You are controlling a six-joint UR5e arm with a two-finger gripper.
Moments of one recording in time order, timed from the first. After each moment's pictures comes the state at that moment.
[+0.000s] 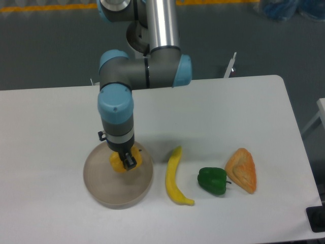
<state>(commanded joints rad) 1.83 -2.00 -1.55 -1.15 1.53 1.12</state>
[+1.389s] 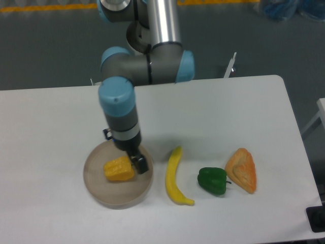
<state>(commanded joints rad) 1.96 -1.86 -1.55 -1.10 1.64 1.14</state>
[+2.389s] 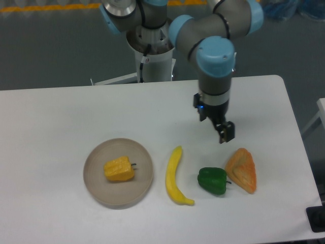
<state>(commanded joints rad) 2.33 -1.80 -1.62 -1.19 1.62 1.62</state>
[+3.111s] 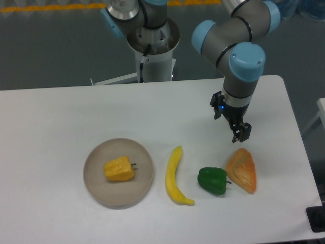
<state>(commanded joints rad) 2.37 -1.85 -1.62 -1.19 1.56 1.66</state>
